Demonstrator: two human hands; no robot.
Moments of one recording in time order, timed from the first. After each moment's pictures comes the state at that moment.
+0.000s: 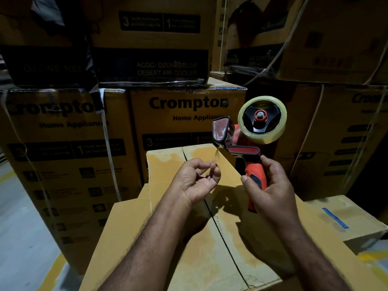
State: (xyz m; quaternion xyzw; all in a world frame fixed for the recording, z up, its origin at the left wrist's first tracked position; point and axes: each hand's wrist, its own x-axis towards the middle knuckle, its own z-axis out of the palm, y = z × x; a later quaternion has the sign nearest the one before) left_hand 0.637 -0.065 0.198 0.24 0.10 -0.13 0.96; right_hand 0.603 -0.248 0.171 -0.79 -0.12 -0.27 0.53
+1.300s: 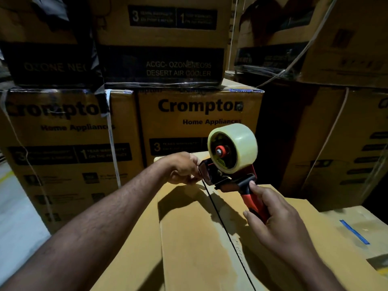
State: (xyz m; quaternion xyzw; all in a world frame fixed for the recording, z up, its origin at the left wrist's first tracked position) left_hand 0.762 0.042 0.205 0.82 0.00 -0.19 0.55; right_hand 0.617 -0.221 0.162 -0.91 -0.17 -0.23 0.31
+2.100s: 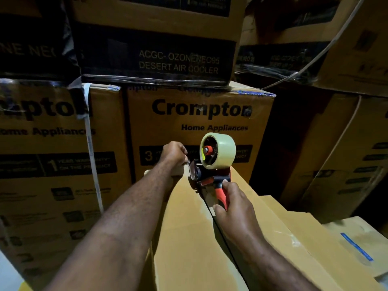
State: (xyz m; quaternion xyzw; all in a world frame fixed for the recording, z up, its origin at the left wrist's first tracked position) left_hand 0.928 0.080 0.163 0.89 0.10 0.10 0.43; right_hand 0.742 -0.110 0.144 -0.93 -0.05 -0.13 0.35
